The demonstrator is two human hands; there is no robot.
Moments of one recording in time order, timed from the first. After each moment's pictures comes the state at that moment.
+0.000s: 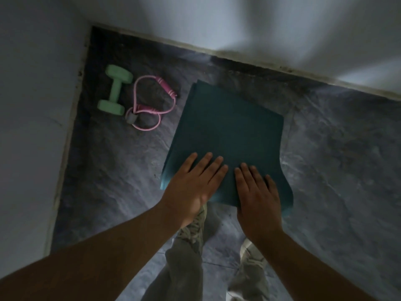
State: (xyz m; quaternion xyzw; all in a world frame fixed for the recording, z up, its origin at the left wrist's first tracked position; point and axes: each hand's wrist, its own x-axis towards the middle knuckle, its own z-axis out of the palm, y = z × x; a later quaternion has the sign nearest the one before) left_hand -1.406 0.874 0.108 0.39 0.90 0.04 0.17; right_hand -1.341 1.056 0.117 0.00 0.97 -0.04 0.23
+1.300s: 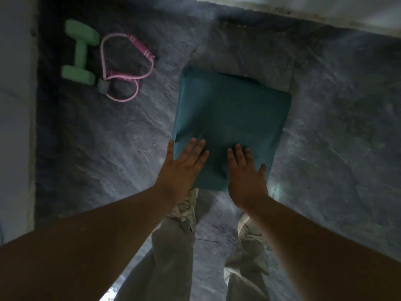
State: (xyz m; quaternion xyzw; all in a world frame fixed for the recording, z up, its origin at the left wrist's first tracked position) left_hand -1.338 0.879 0.000 0.38 0.88 -0.06 0.28; right_hand -1.292 1.075 0.021 0.06 0.89 -0.08 0.44
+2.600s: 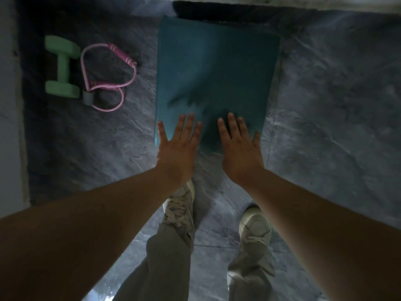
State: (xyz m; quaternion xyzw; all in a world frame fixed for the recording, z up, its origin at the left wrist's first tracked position) left_hand -1.381 0.936 -0.005 0.30 0.90 -0.14 0.29; right_hand -1.336 1.105 0.001 0.06 0.94 -0.09 0.32
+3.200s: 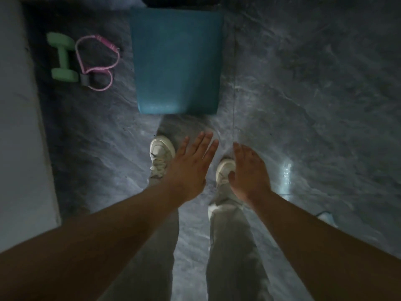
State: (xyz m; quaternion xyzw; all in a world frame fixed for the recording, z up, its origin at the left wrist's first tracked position) left_hand -1.207 0.997 0.160 0.42 0.85 -0.04 0.33; right_hand -1.126 1.160 0.149 0.17 0.90 -0.18 0.36
